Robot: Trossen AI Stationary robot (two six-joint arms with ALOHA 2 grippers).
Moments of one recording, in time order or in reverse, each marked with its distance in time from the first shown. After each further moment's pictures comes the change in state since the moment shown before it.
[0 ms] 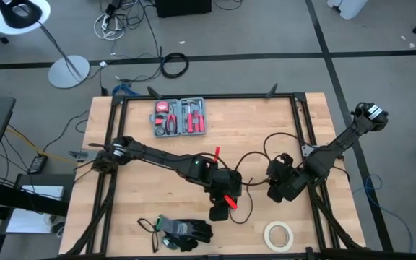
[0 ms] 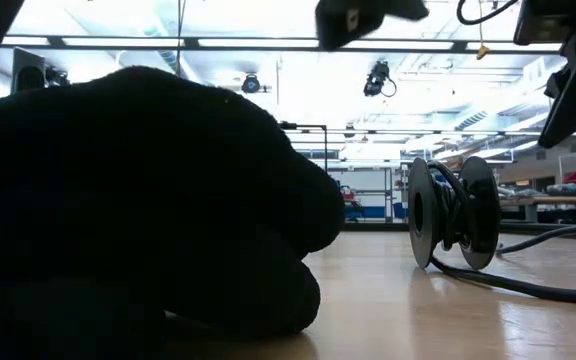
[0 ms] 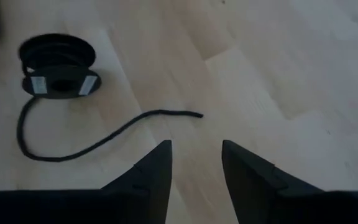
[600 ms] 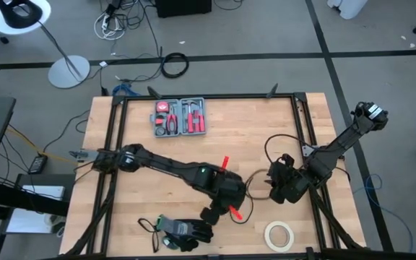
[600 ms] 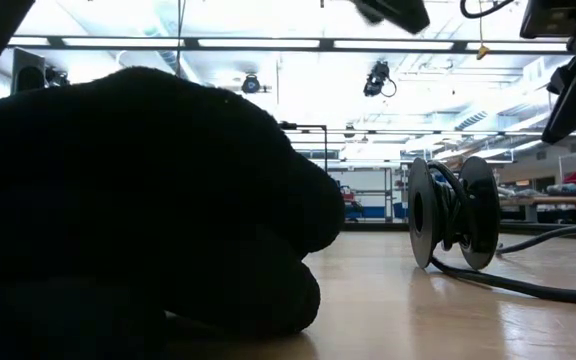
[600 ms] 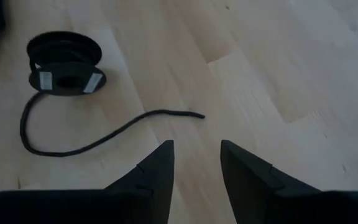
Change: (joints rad) left arm -0.046 0.151 0.266 -0.264 -0.095 0.501; right arm 0.032 -0.003 0.000 -0.007 0.029 -0.006
